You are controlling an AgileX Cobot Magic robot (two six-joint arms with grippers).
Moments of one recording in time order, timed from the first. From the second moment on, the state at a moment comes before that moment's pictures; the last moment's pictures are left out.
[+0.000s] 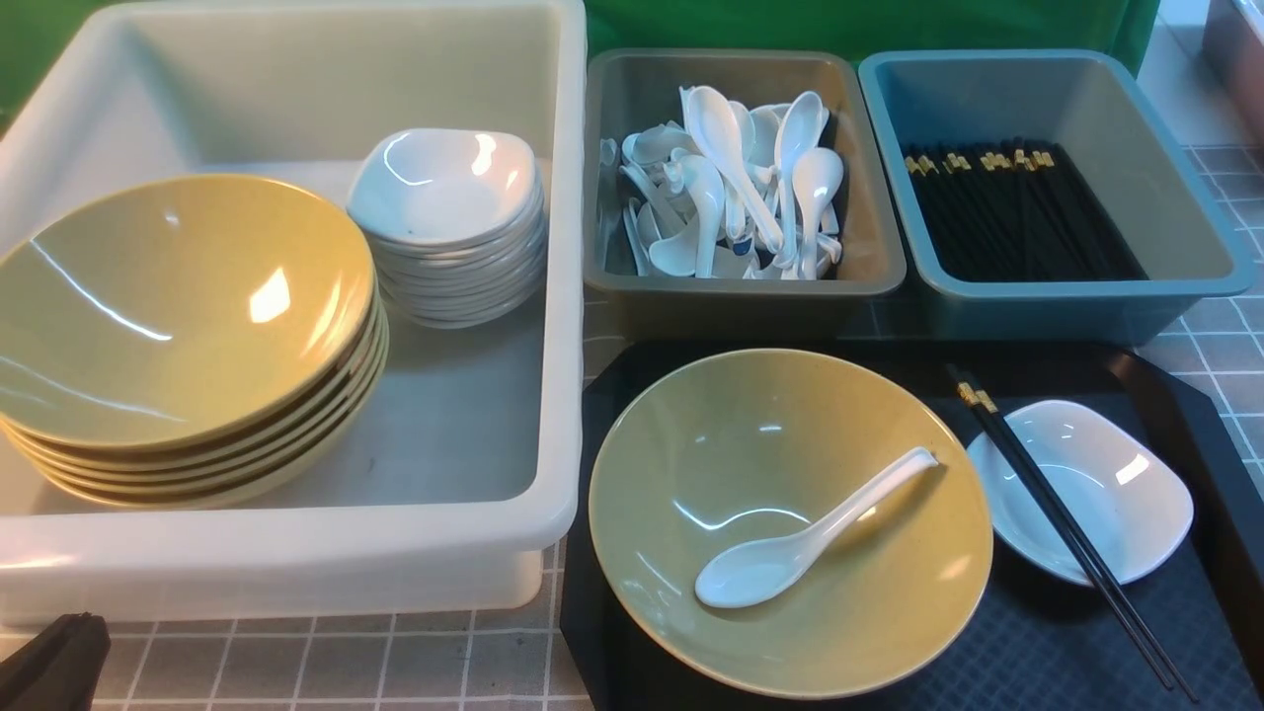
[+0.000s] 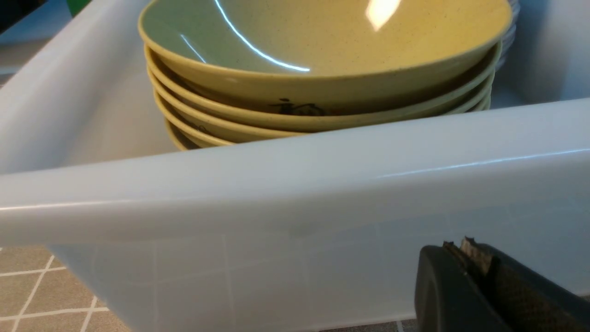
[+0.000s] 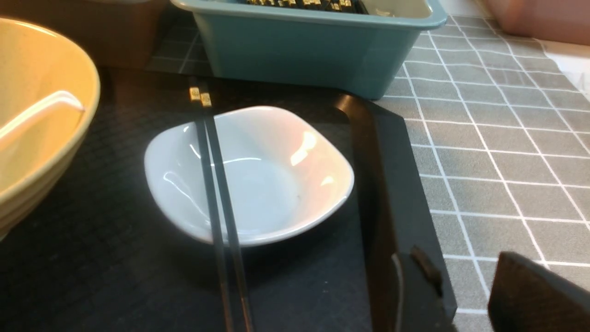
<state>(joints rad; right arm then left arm) -0.02 -0.01 0.01 -0.10 0.25 0.06 0.03 -0.01 0.03 -0.13 0.32 0.25</state>
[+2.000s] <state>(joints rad) -0.02 -0.01 0.02 -0.09 0.20 1.14 0.03 -0.01 -0.12 -1.17 0.44 0.36</state>
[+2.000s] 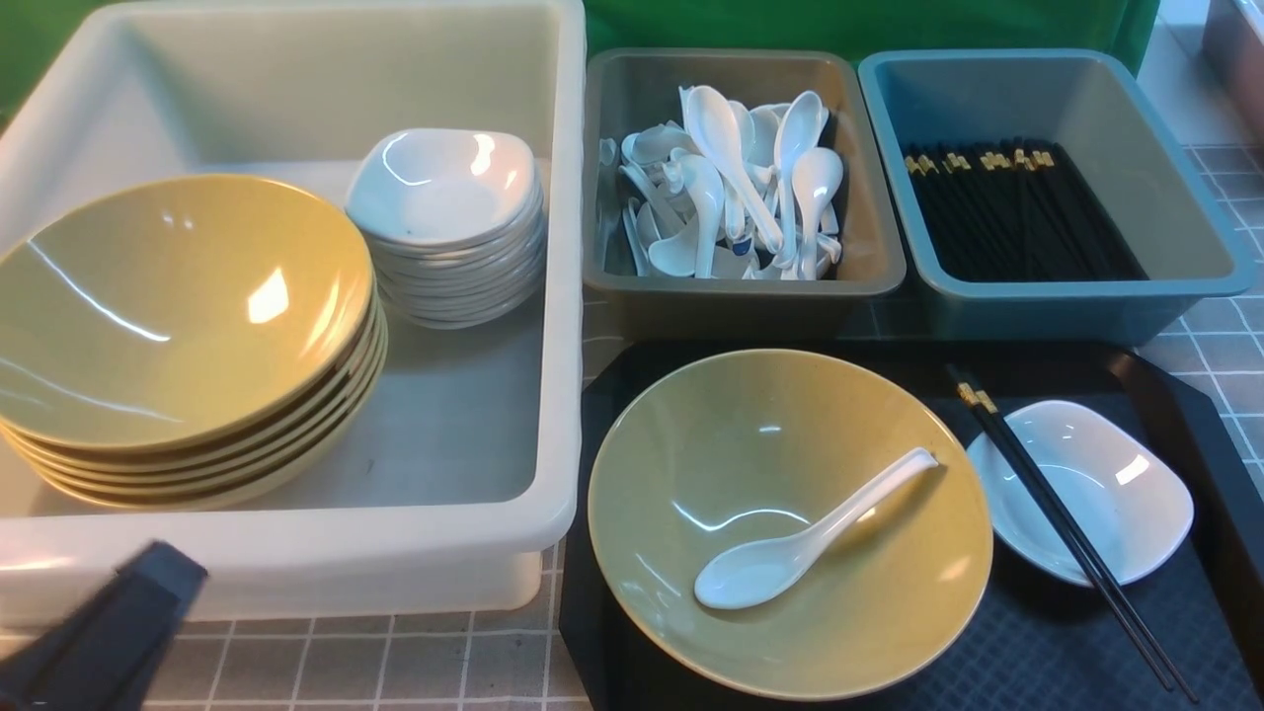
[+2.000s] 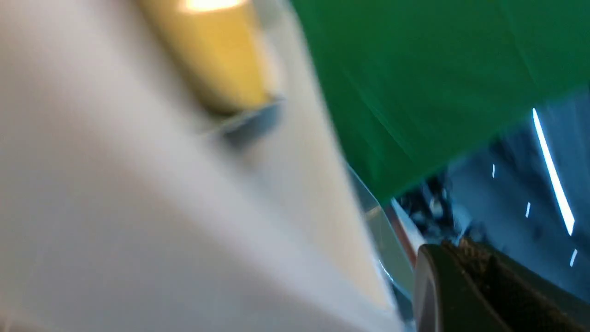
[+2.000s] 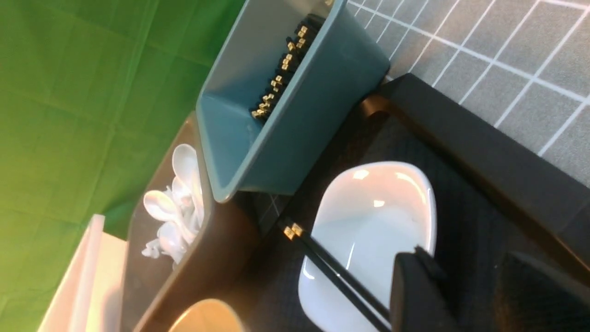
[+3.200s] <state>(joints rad) 0.34 1.27 -1.00 -0.13 0.94 0.03 -0.69 1.40 -1.31 -0.03 1.17 0.38</state>
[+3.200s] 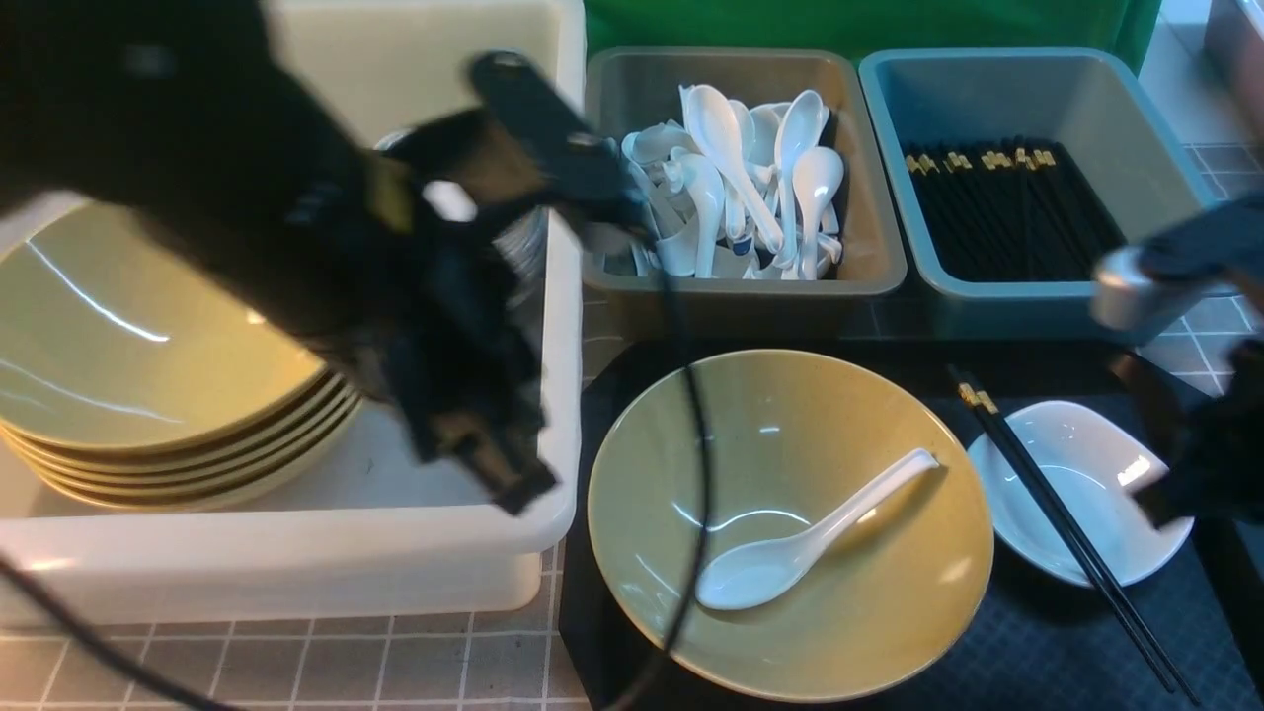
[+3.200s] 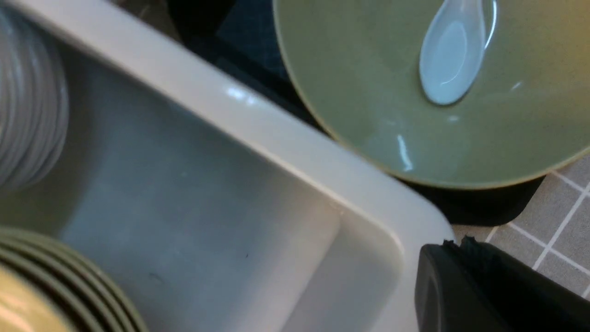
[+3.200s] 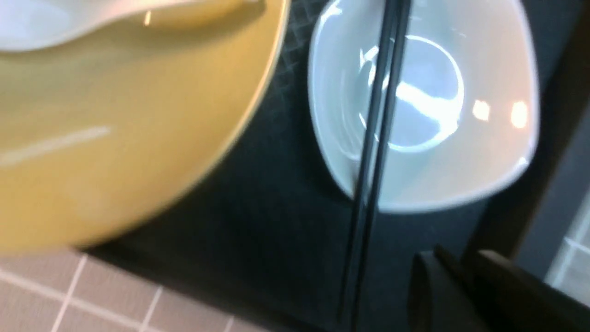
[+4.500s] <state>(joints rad) 0.21 1.78 -1.19 0.07 0.87 -0.18 -0.71 1.49 -1.32 -0.05 0.99 0.40</state>
